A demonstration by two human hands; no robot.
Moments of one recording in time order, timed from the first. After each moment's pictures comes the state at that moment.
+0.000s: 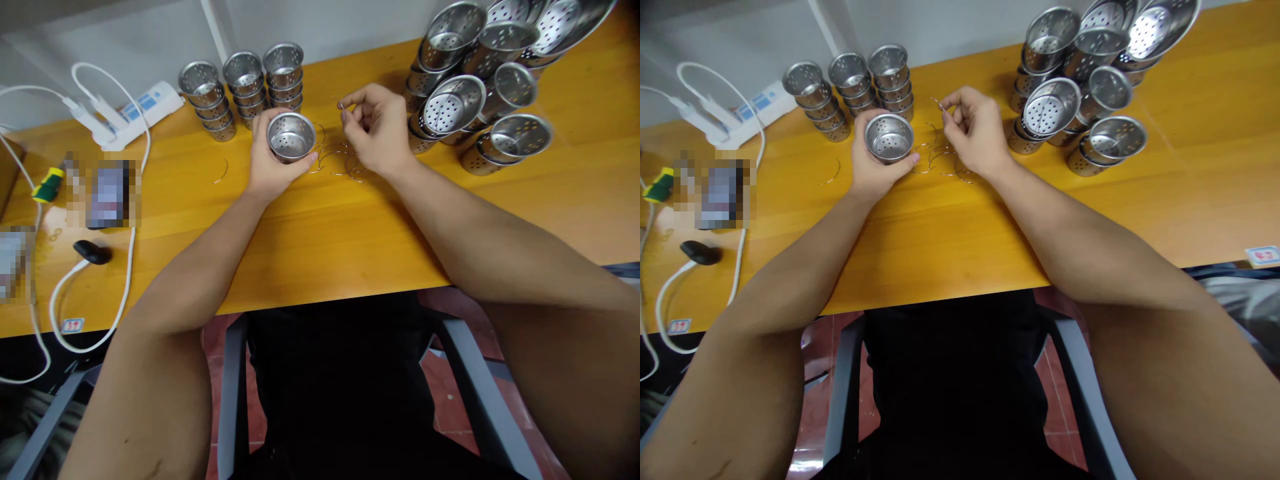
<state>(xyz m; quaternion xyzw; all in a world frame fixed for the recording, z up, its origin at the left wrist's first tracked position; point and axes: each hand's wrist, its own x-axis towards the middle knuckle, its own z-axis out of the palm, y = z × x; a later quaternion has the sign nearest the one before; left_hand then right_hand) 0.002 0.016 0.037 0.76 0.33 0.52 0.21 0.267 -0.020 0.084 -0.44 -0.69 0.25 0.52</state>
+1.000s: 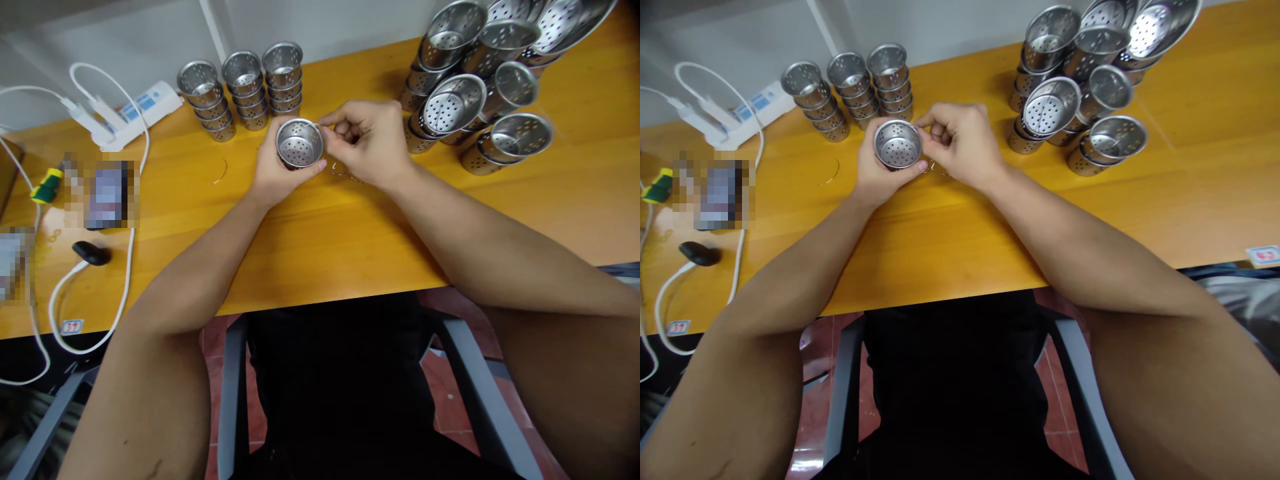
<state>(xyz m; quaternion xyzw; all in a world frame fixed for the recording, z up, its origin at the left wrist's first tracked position) 0.018 0.010 0.028 0.75 0.34 0.52 0.25 0.246 -0.065 0.117 -0.41 -0.76 0.18 0.47</state>
